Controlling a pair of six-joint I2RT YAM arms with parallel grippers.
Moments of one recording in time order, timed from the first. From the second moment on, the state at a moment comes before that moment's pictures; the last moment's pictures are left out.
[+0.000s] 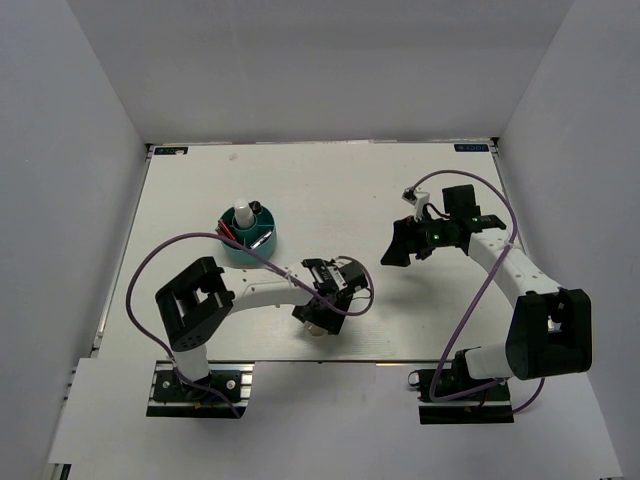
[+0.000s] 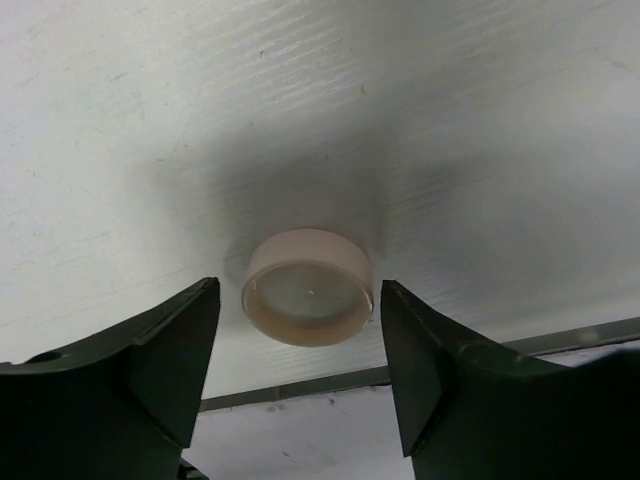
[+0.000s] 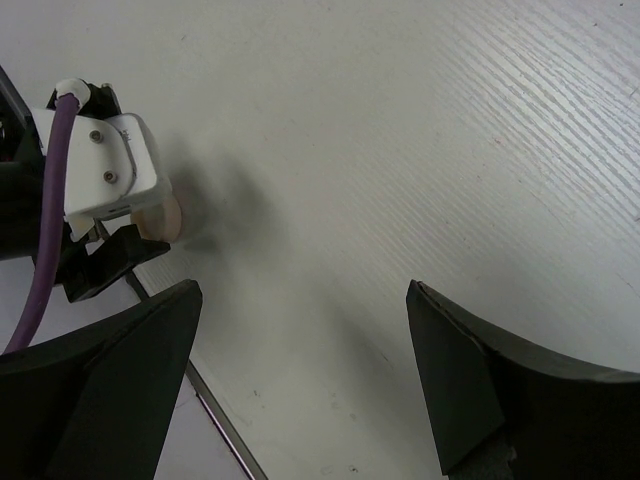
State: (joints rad) left arm -1.12 1.78 1.17 -0.81 -0.18 -0.67; right arm 0.18 1.37 0.94 -0.56 -0.79 -0.19
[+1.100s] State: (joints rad) left arm -1.11 1.32 1.08 -0.59 -0.25 -0.68; right arm 0.22 1.52 1.04 -0.77 -1.01 -0.32
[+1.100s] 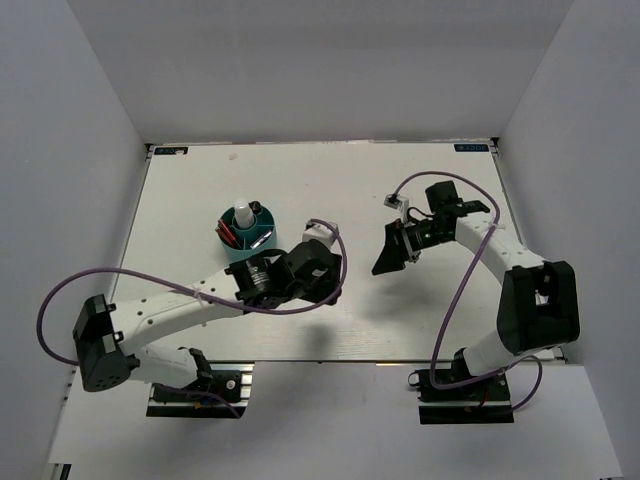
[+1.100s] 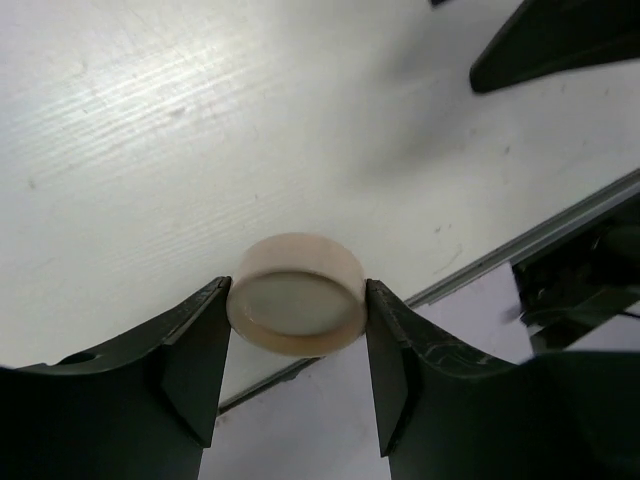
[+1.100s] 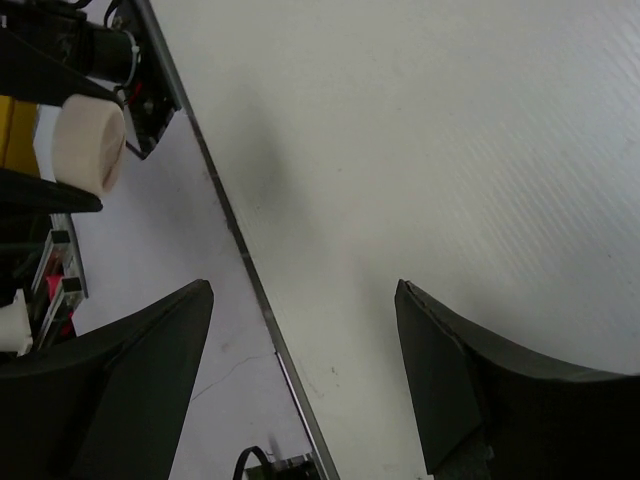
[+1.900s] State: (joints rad) left arm -1.09 1.30 1.08 -0.59 -0.30 -0.67; right arm 0.48 1.70 1.32 -0.88 -1.11 -0.23
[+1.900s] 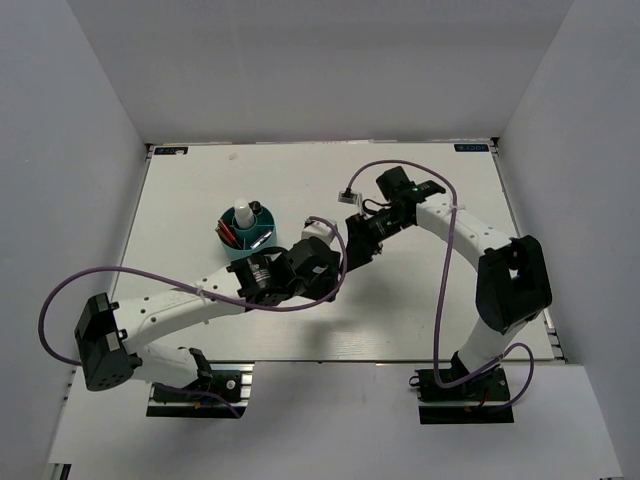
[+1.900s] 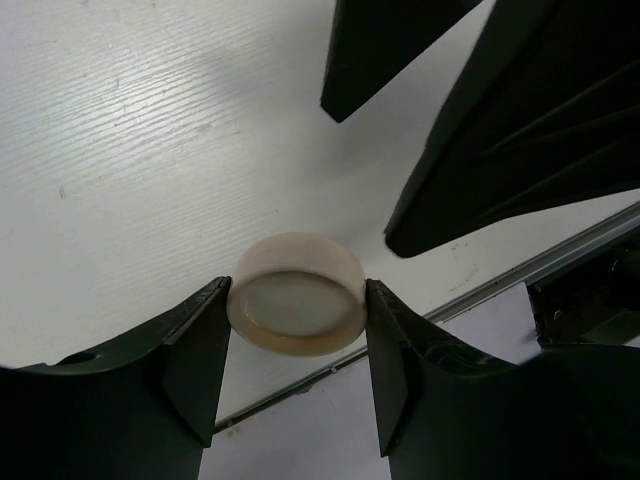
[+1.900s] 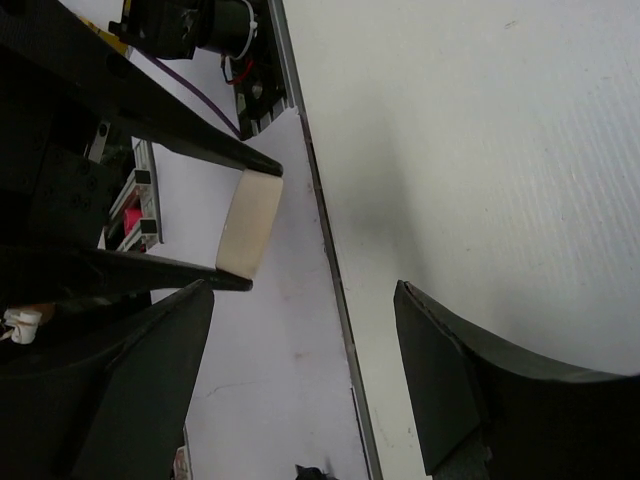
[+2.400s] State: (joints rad) left arm -1.09 1.34 1.11 -0.56 -0.26 -0.63; right arm 0.55 1.76 1.38 -0.90 -1.11 -0.23
